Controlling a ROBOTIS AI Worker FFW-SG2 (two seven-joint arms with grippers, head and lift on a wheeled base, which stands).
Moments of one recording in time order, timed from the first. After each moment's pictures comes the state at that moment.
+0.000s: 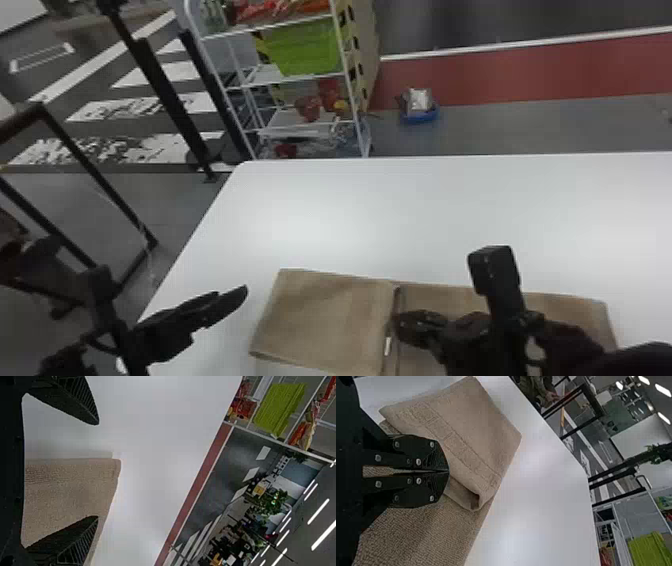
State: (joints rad) left arm 0.30 0.01 0.80 -2.15 0.17 1.05 -0.92; right arm 0.11 0.00 0.43 -1.94 -0.07 0.94 0.48
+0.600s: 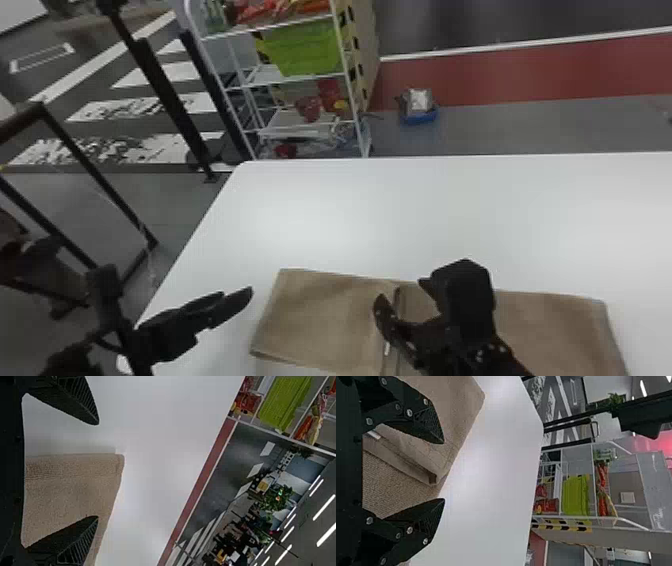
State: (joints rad) left arm 0.31 0.02 0.77 -2.14 0.17 1.05 -0.93; right arm 0.24 0.00 0.60 -2.05 0.04 0.72 0.02
